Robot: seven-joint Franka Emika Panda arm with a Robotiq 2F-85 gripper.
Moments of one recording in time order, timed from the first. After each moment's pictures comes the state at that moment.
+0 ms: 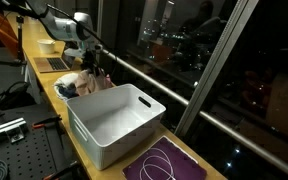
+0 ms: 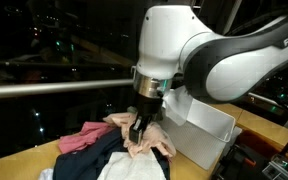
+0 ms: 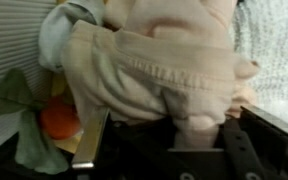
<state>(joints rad) 0.52 0.56 0.07 -1.79 -0.34 2.32 0.37</state>
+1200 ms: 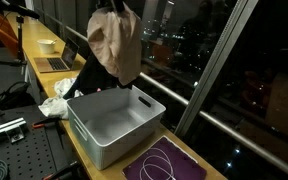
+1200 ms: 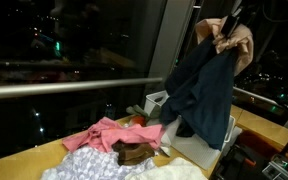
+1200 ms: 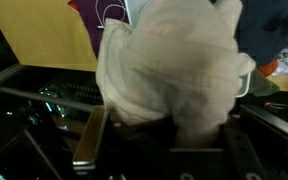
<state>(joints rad) 0.19 -0.26 0.09 -2.07 -0.52 1.97 0.43</state>
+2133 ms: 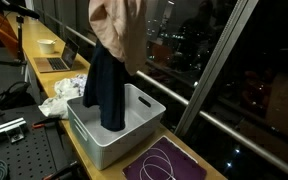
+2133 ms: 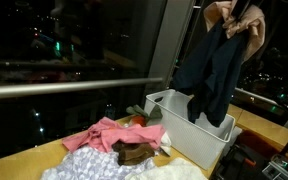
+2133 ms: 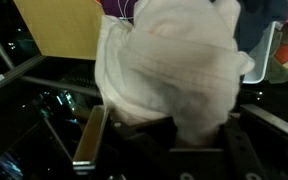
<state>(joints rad) 0.09 -0.29 0.18 -1.97 -0.52 1.88 0.36</state>
